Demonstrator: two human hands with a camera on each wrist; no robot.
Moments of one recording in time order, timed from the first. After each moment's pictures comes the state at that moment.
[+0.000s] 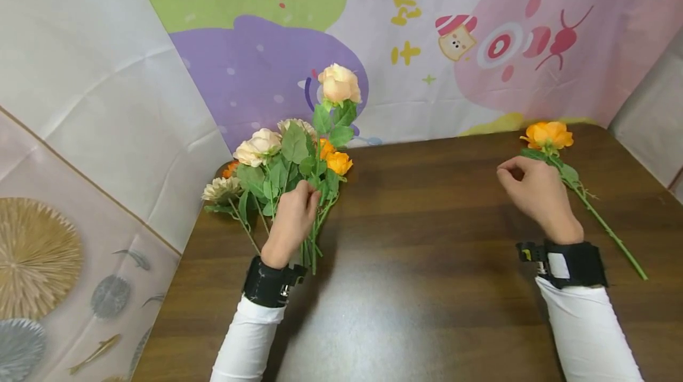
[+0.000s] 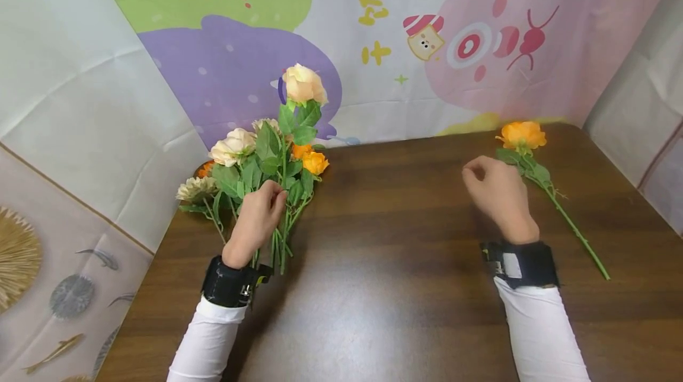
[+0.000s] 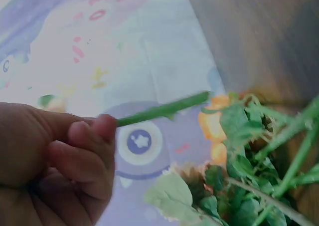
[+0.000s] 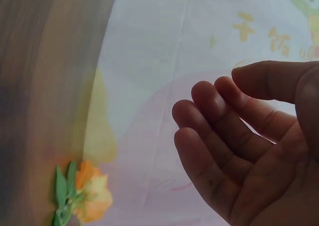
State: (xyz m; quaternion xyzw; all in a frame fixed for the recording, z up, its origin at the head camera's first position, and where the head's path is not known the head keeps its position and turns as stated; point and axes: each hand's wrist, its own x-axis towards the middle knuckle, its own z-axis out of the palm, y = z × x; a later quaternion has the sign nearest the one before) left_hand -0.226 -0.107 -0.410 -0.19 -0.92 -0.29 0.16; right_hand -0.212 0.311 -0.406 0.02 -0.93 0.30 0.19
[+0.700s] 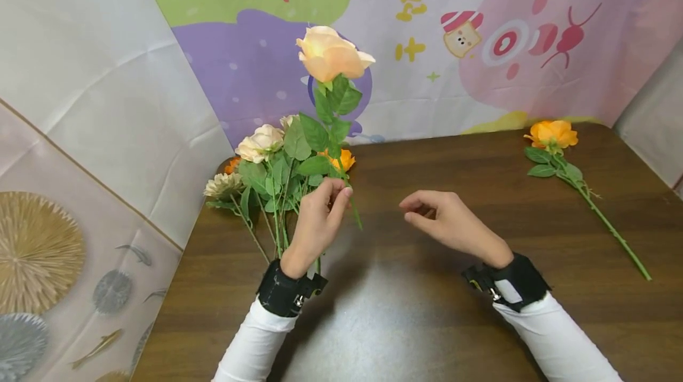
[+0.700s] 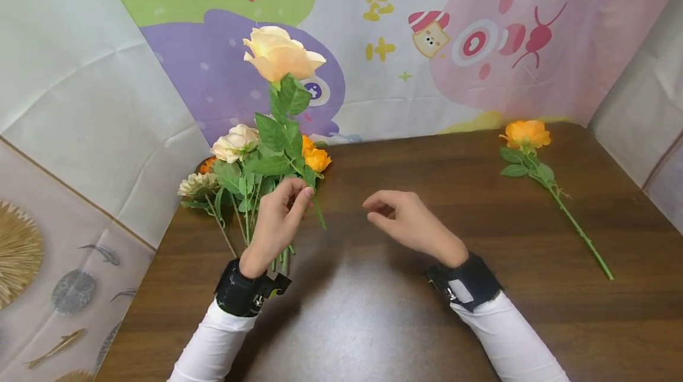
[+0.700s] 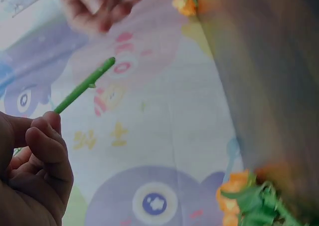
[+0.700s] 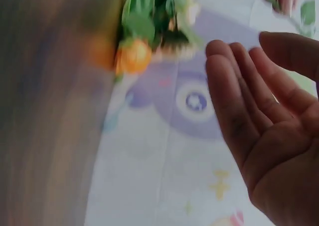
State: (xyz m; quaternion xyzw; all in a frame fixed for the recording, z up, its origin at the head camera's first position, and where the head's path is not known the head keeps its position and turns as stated) left_hand -0.208 -0.069 -0.403 -0.29 -0.81 -0.46 0.22; right_hand -0.193 0.191 -0.412 0.24 -0.86 0.45 0.01
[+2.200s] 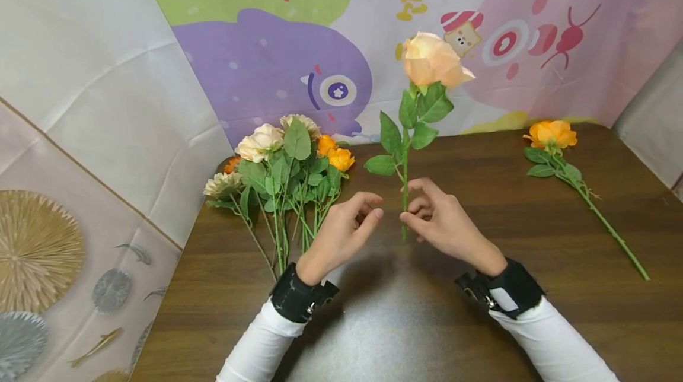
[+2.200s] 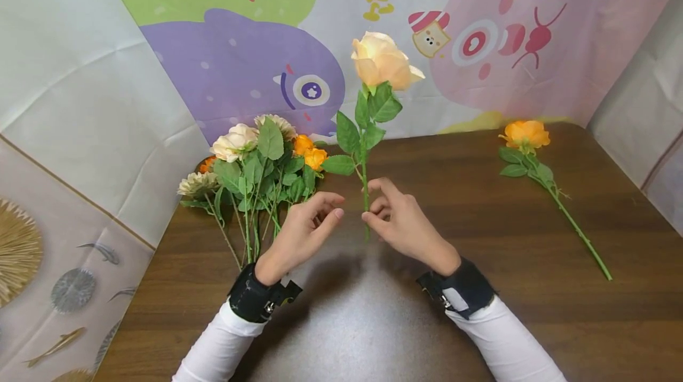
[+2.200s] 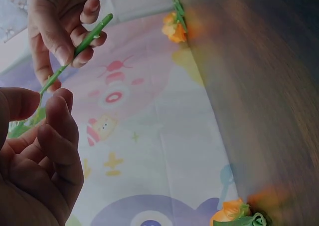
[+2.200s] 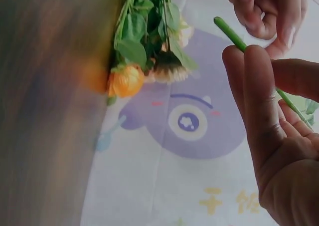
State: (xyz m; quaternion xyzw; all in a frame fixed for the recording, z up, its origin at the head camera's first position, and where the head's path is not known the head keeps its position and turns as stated) left_hand -0.193 -0.045 -0.410 -0.35 -0.83 -0.41 0.12; right_hand -0.182 0.178 -0.408 0.24 -0.82 0.52 0.04
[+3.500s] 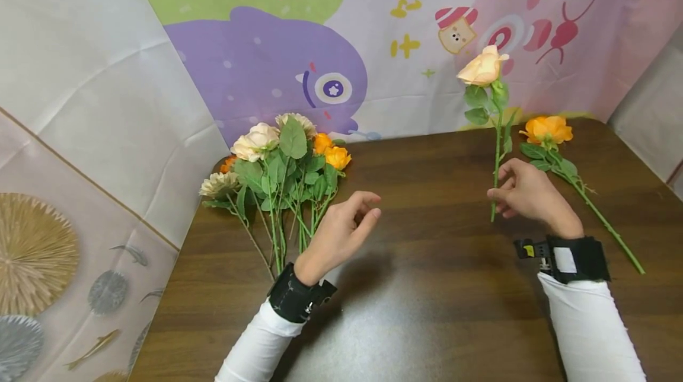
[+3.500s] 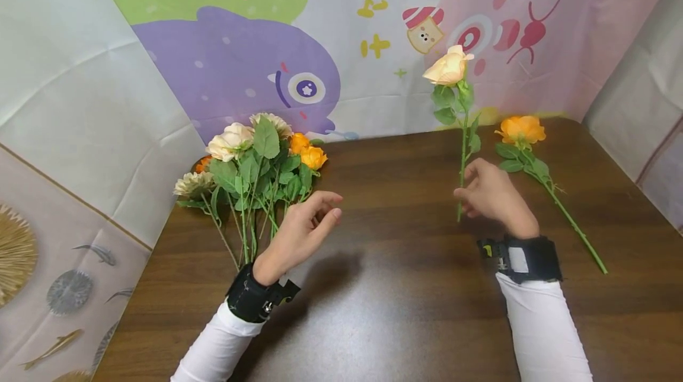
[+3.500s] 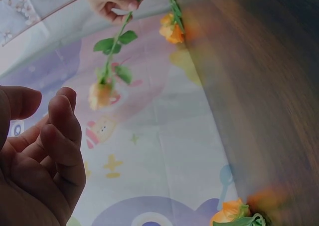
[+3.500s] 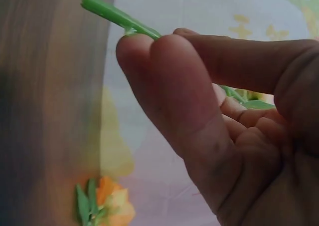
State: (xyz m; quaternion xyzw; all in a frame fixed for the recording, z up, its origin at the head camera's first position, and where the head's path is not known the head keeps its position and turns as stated) left_hand -0.192 -0.043 -0.412 -0.35 -0.83 -0.41 0.11; right_hand -0.212 0.316 -0.406 0.02 -0.90 0.42 -0.09
